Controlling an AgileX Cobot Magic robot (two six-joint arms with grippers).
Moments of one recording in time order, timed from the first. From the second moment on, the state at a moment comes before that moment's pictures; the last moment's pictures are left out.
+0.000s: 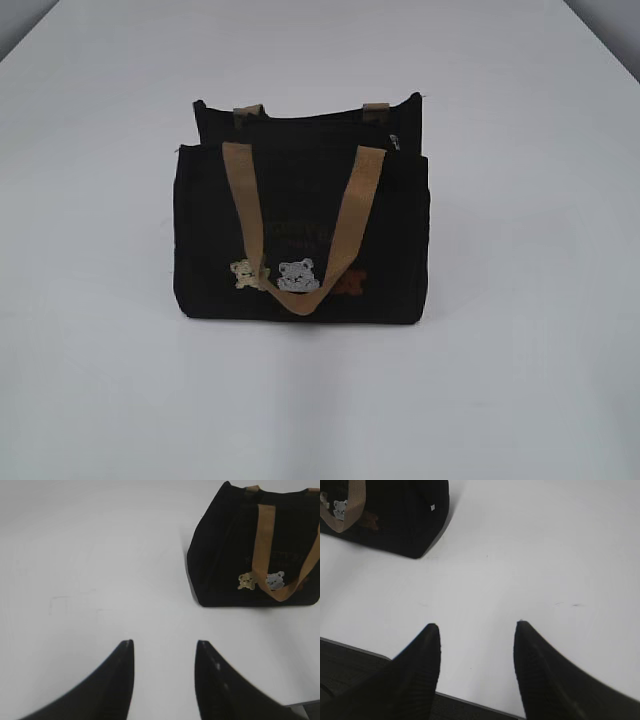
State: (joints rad) left arm -0.25 -0.01 -0.53 -0.02 1.06 -0.01; right arm 0.12 -0.01 -0.49 0.14 1.10 -0.20
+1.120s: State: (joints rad) left arm -0.05 -0.01 -0.53 -0.02 1.06 -0.01; right arm -0.02 -0.01 -0.49 0.15 1.10 -0.20
